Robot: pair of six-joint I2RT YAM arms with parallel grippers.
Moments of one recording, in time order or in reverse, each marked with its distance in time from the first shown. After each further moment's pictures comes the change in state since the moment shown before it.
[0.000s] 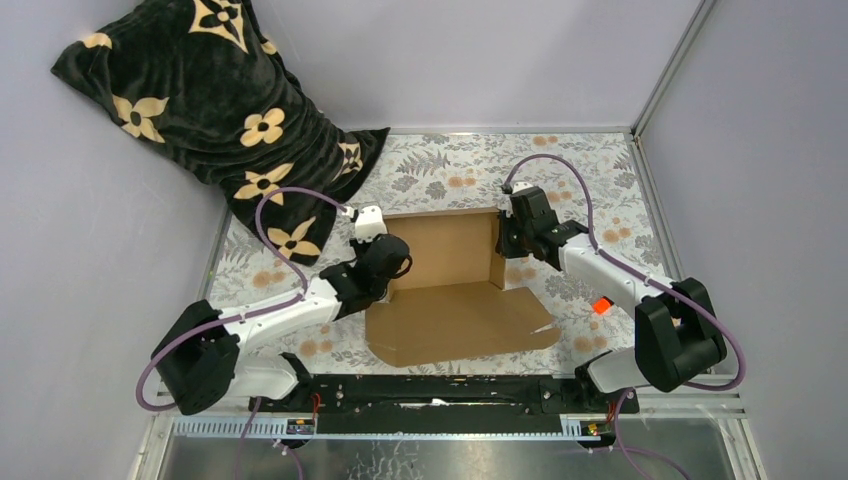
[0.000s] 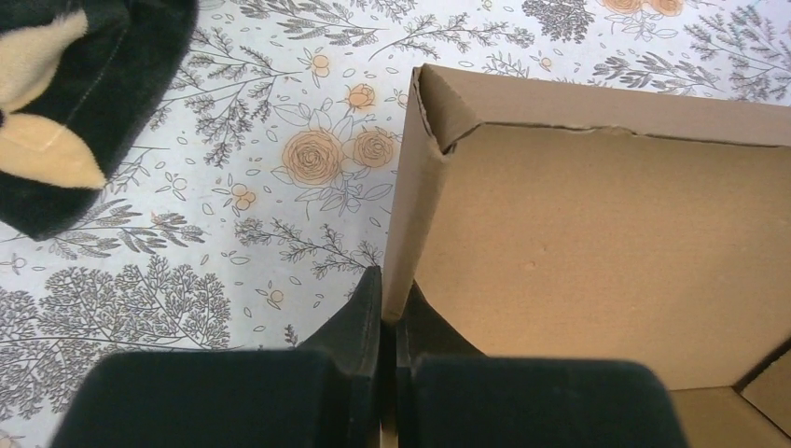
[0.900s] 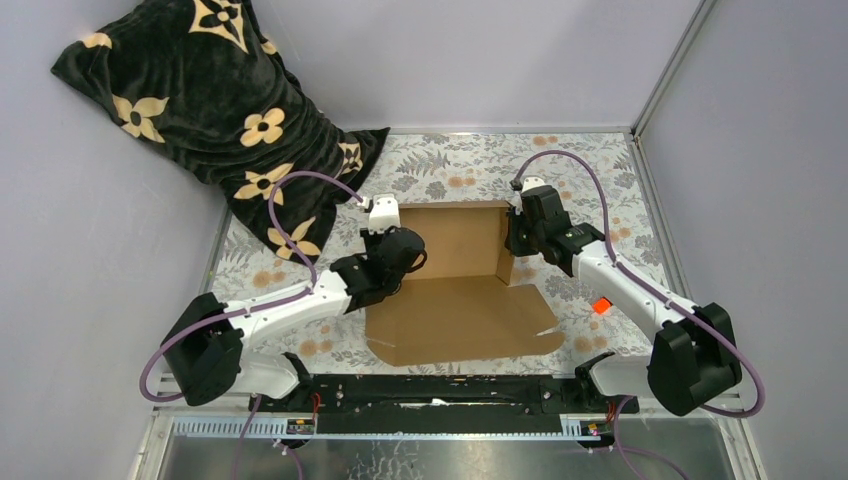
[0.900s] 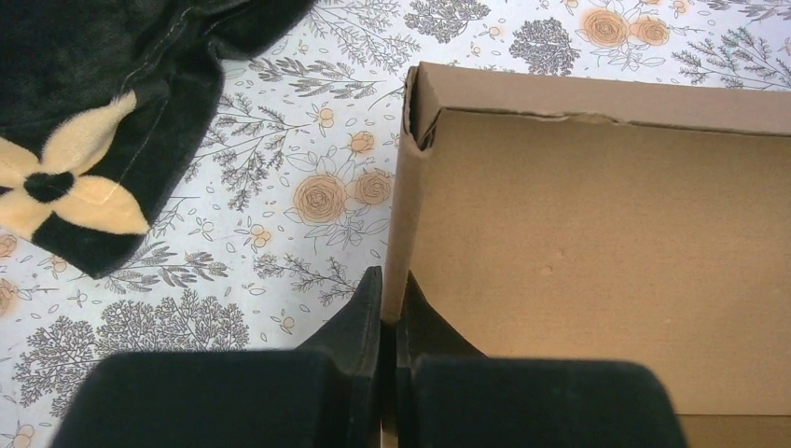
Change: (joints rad) left arm -0.063 0.074 0.149 -0.100 -0.132 0.076; right arm -0.013 -0.118 0.004 -0.070 0.052 -0.047
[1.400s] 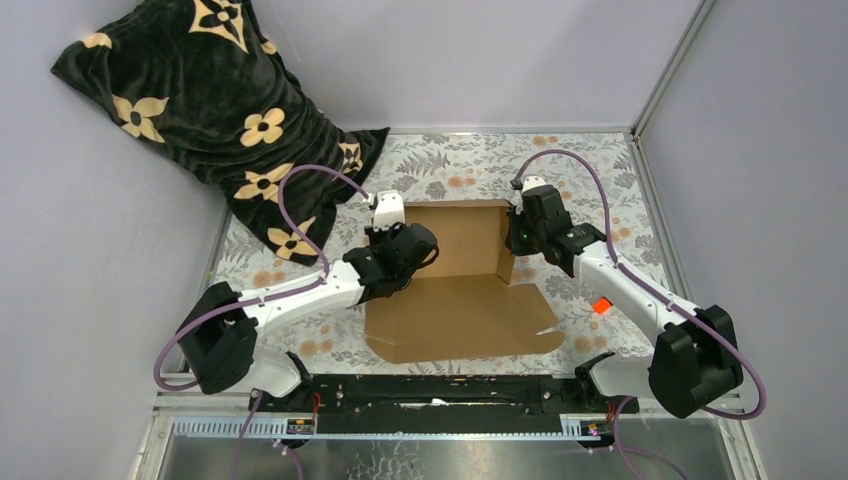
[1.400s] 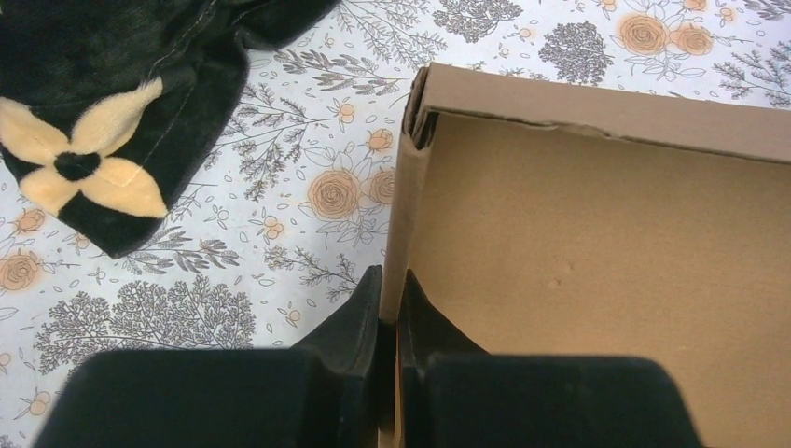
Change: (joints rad) left arm -0.010 0.084 0.109 -0.144 -0.070 -0.093; right arm 0.000 -0.014 0.003 -0.001 0.002 -0.008
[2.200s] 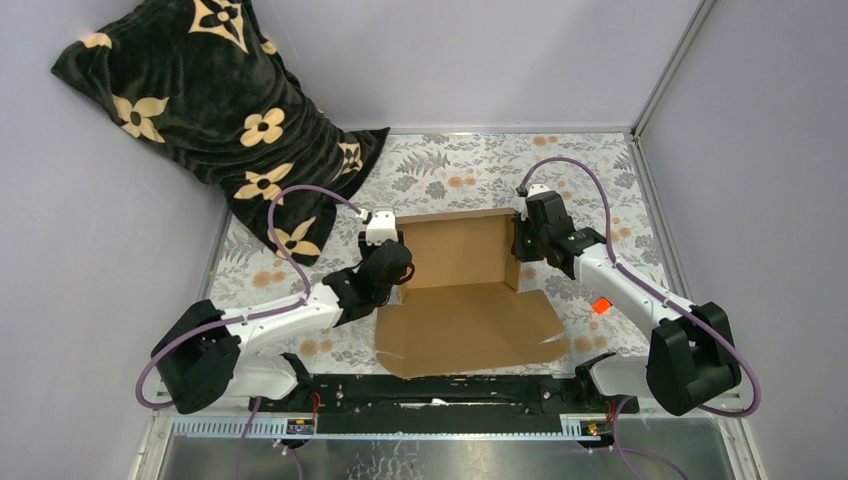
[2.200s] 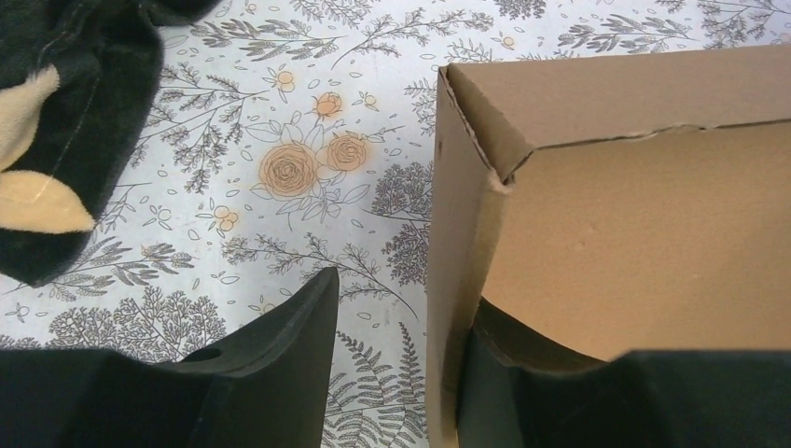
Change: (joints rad) left arm 0.012 -0.135 -0.263 0.313 0.187 0.169; right arm -0.033 0.008 -0.057 0.011 -0.008 0.008
